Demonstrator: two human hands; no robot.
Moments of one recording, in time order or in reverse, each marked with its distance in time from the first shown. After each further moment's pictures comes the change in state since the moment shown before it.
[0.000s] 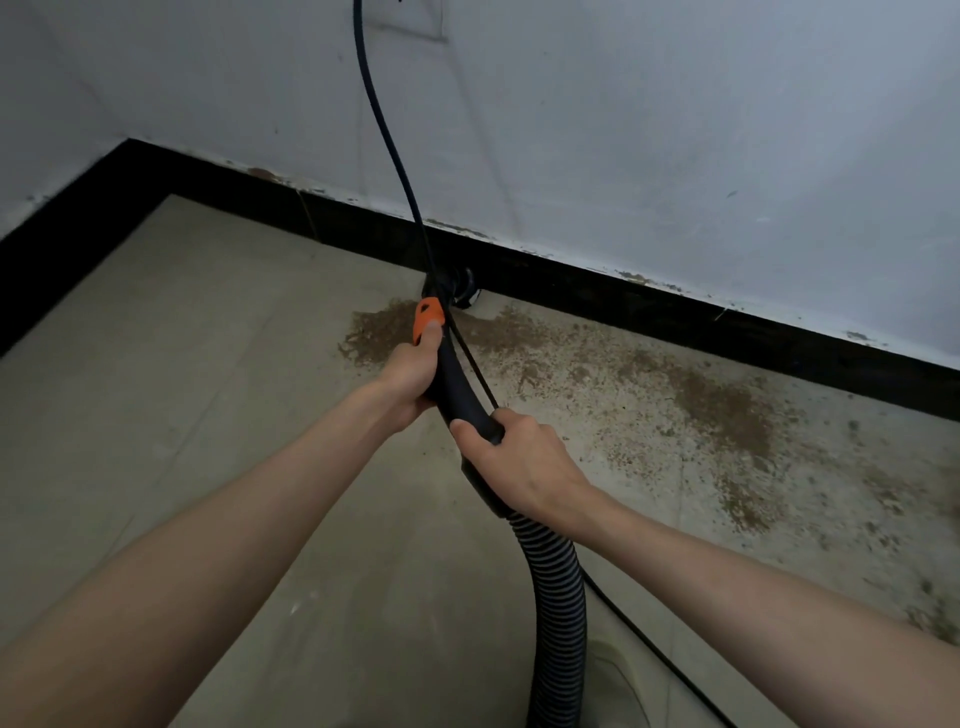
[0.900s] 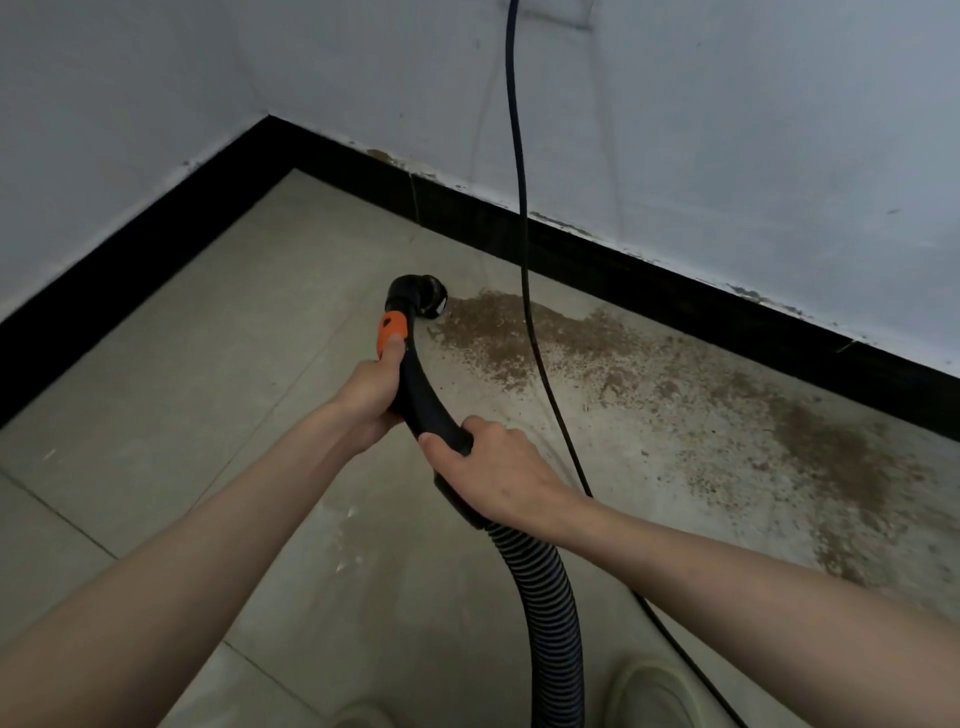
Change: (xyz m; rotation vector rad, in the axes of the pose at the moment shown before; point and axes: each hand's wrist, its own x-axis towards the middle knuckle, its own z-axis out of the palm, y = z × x) left_hand -0.024 -0.020 -0.109 -0.118 0.220 -0.030; right_hand 0.001 -0.054 0.060 -0.103 -0.255 -0.170
